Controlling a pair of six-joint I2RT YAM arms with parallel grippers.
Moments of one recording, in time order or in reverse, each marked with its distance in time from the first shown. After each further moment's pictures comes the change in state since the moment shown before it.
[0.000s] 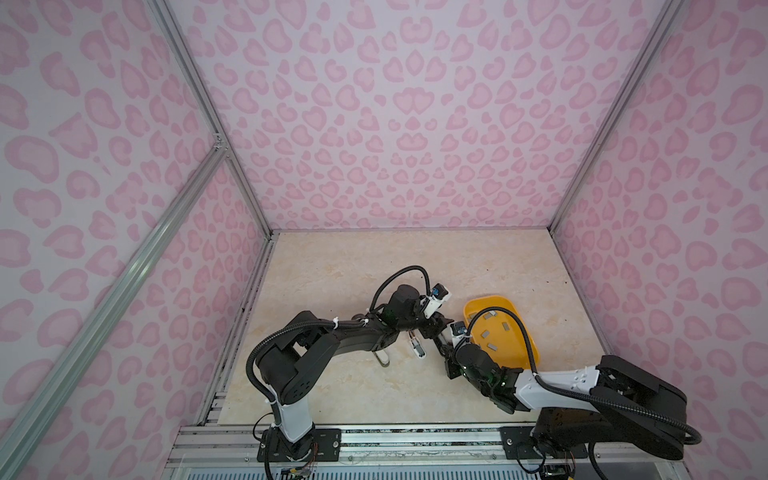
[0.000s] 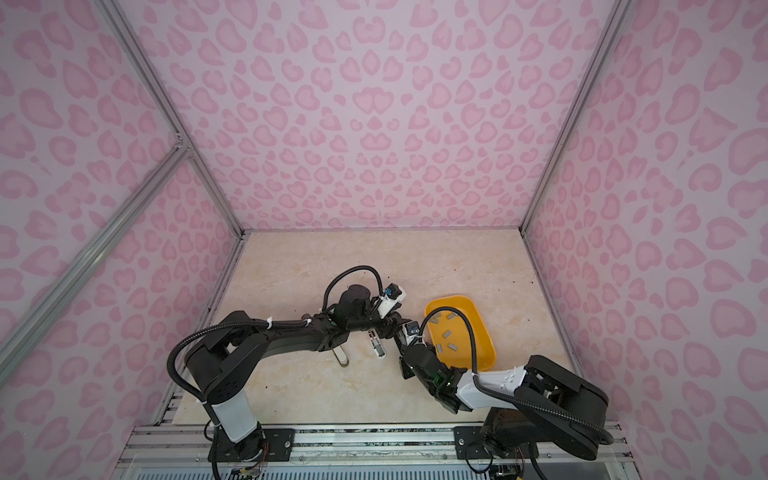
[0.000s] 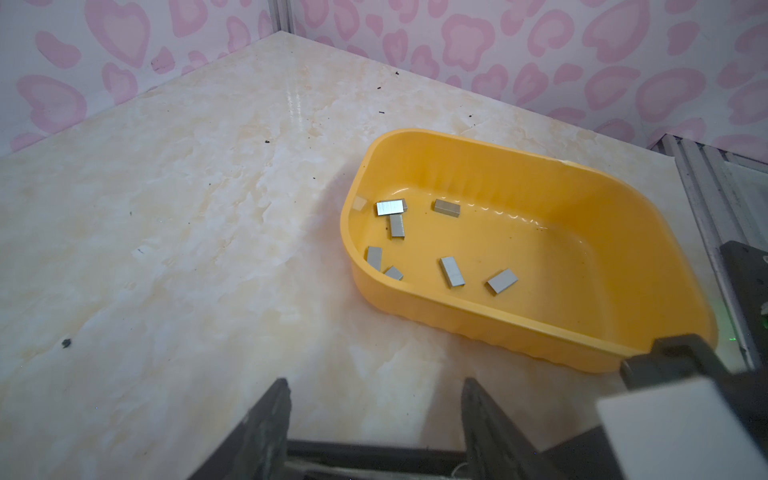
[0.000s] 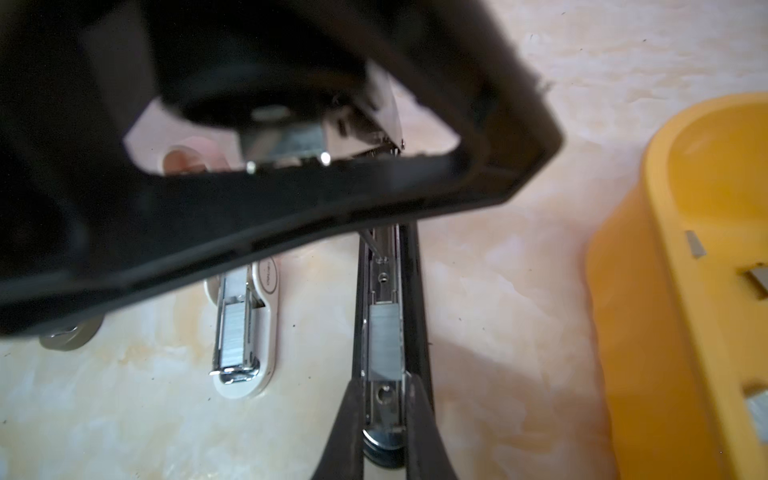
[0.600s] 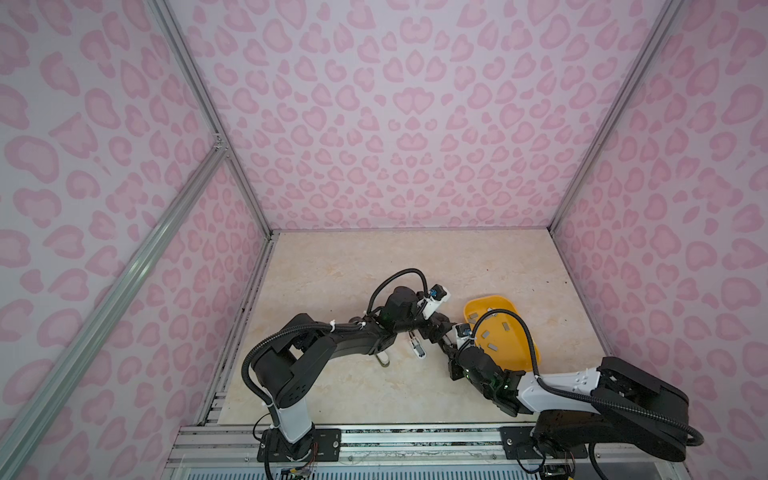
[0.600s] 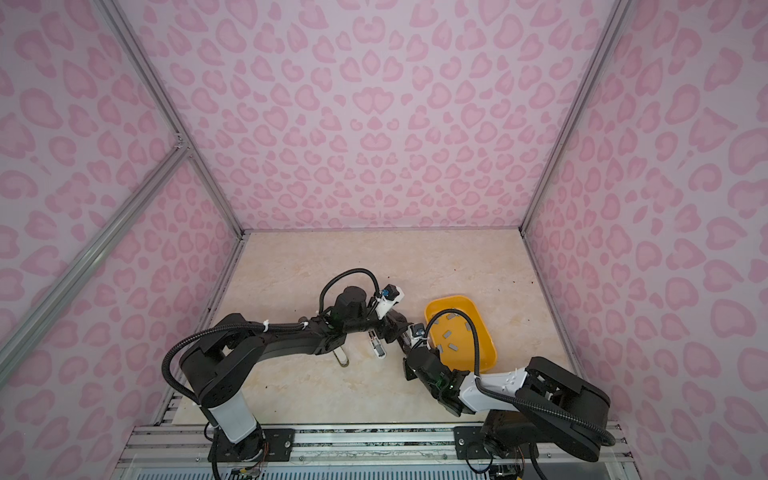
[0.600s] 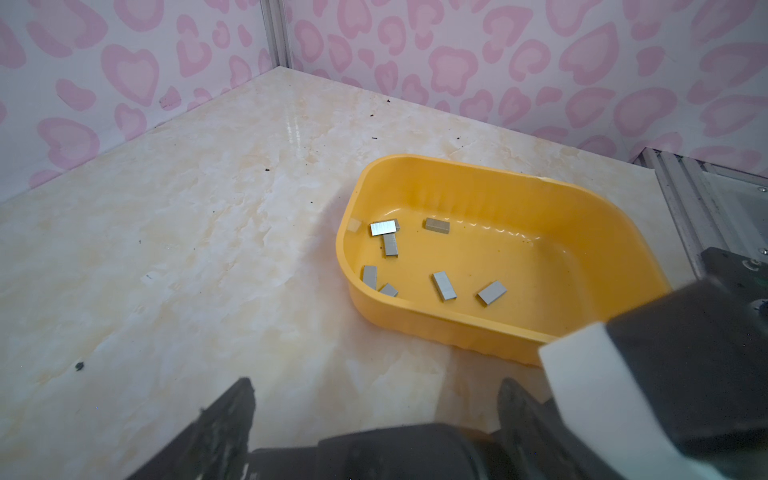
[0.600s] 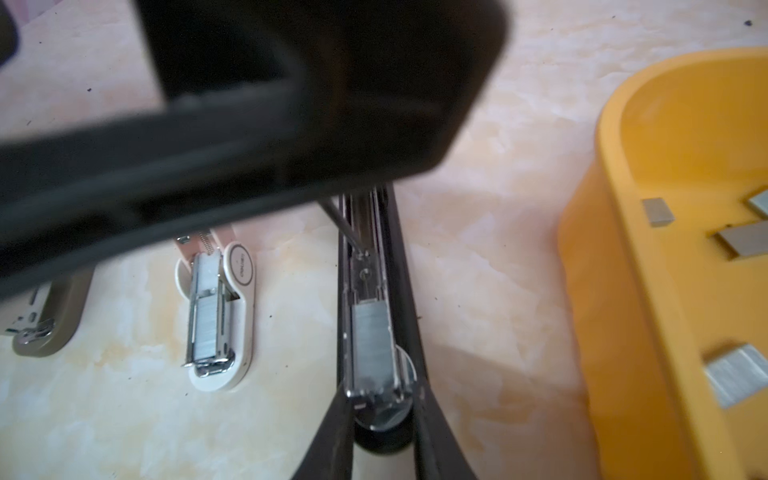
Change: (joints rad) left arm -0.008 -0.029 -0.035 0.076 0.024 0.000; right arm 0.002 -0.008 -0.032 0.015 0.029 0.051
